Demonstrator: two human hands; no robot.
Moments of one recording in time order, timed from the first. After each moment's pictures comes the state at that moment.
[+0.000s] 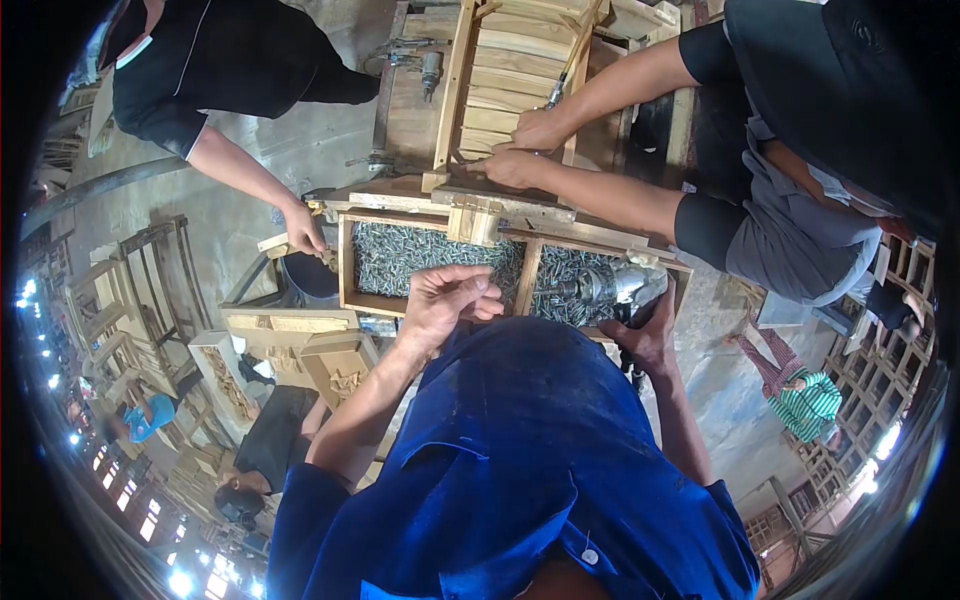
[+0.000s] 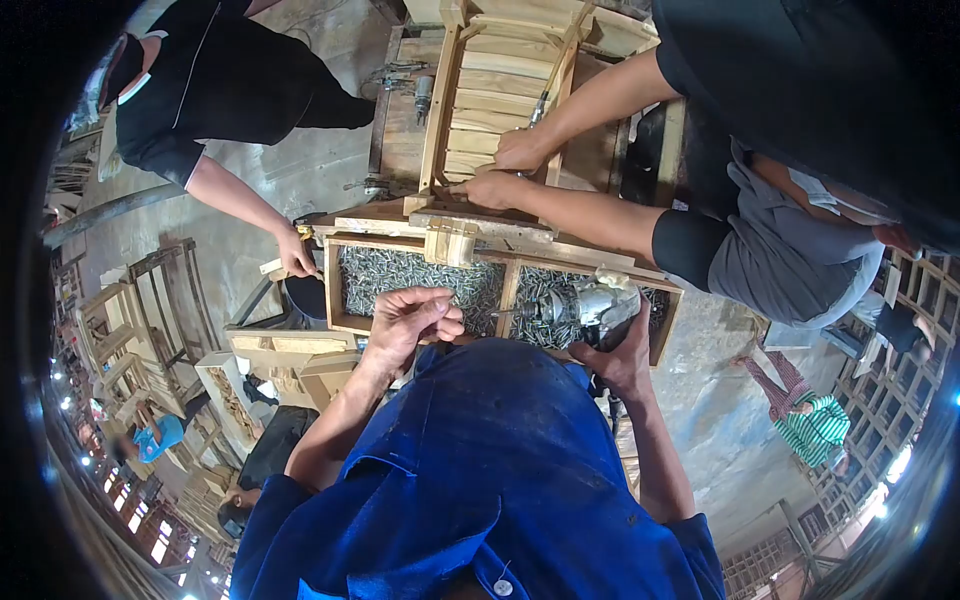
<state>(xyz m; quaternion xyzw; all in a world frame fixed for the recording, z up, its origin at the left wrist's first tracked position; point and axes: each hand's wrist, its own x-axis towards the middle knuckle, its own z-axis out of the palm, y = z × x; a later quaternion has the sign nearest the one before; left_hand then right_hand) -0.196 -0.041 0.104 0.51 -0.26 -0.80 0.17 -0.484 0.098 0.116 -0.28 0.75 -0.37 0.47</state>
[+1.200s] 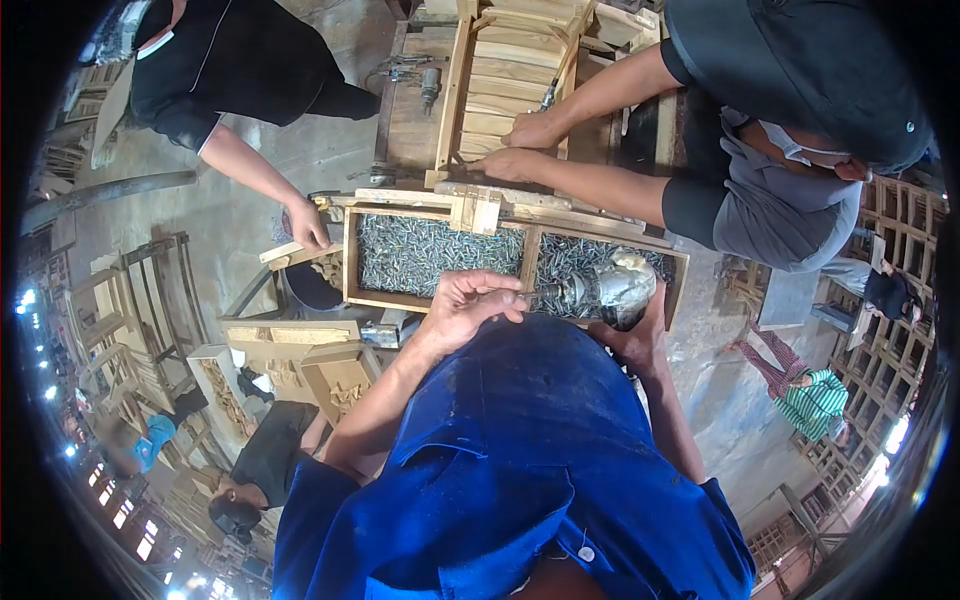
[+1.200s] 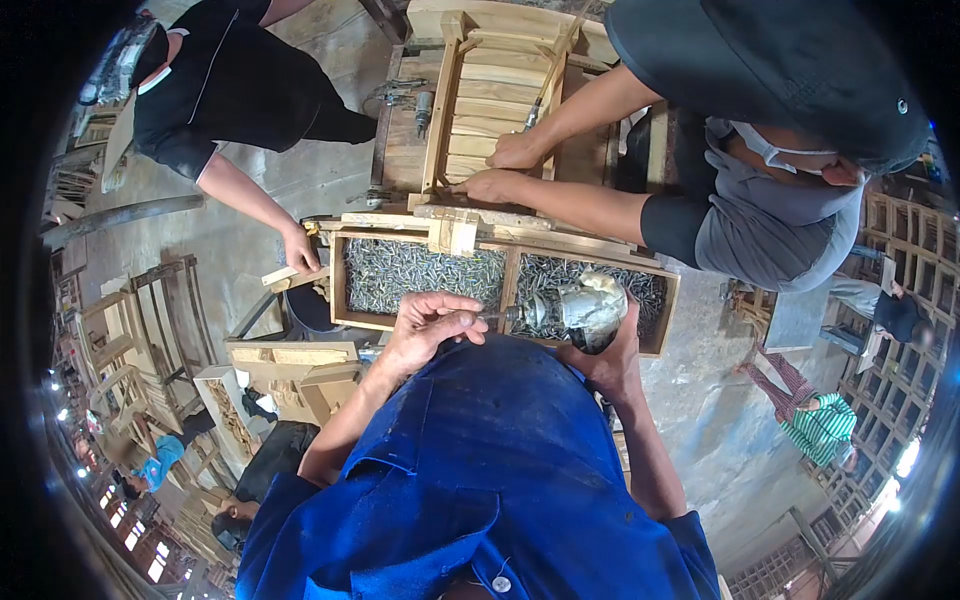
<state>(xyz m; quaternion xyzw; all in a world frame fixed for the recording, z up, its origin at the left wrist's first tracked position) -0.196 -0.002 0.113 0.38 -0.37 -0.82 0.21 -0.449 0.128 0.141 -0.32 0.76 -0.35 0.44</state>
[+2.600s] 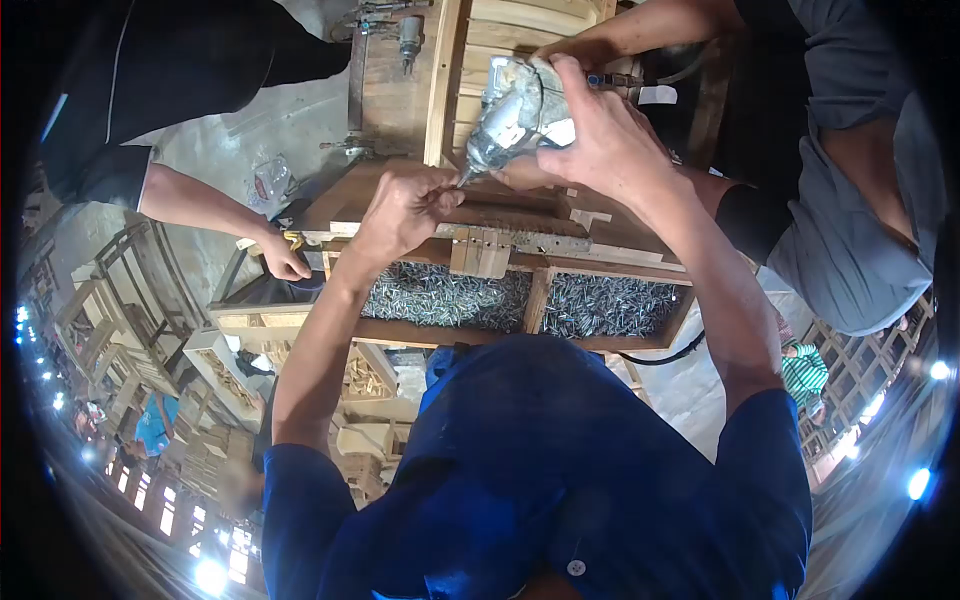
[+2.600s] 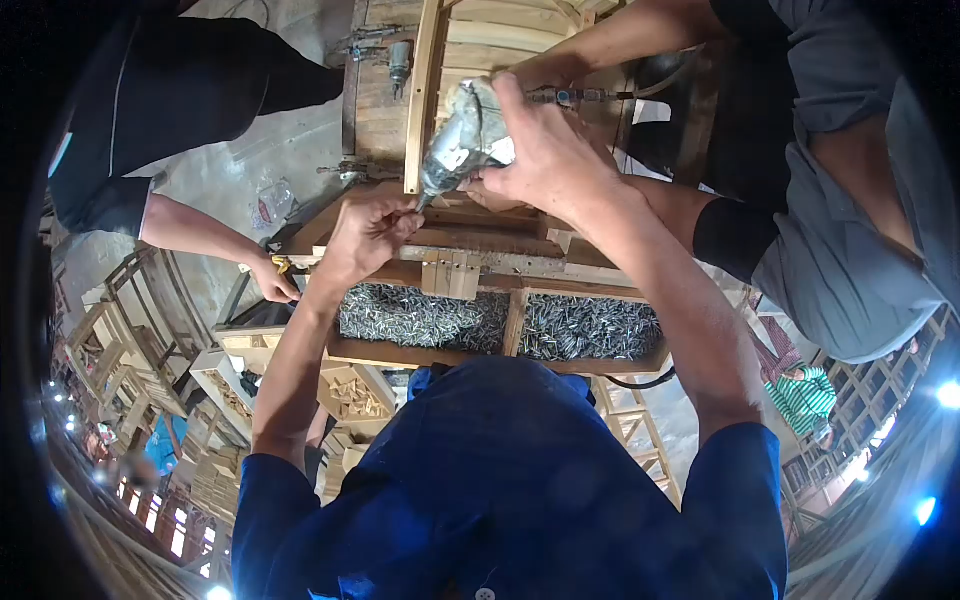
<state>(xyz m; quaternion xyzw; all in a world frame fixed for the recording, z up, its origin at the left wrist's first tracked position) -0.206 -0.231 0.000 0.40 -0.72 -0.55 0.11 -0.476 -0.228 0.068 -0.60 0.69 -0.05 0.40</state>
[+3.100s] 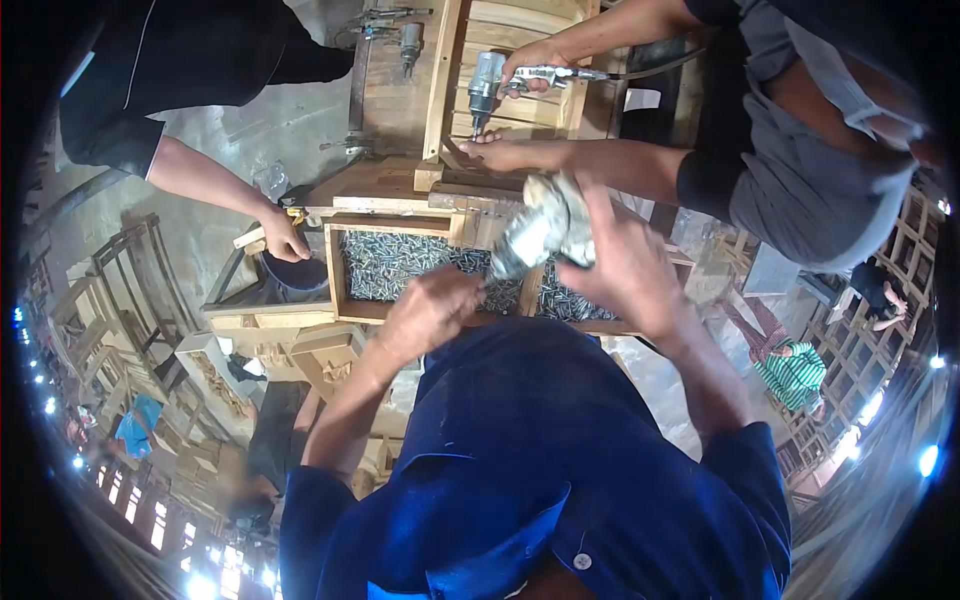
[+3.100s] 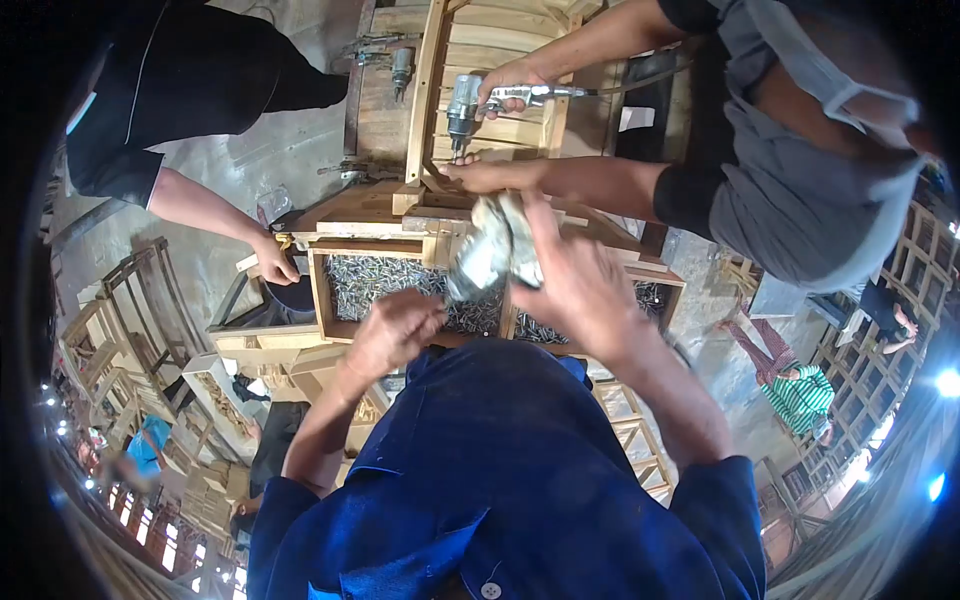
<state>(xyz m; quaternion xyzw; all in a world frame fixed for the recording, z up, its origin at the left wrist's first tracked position) -0.164 -0.091 0.061 0.31 -0.78 -0.53 0.13 -0.439 -0.091 0.149 -0.56 0.72 0.06 0.42</state>
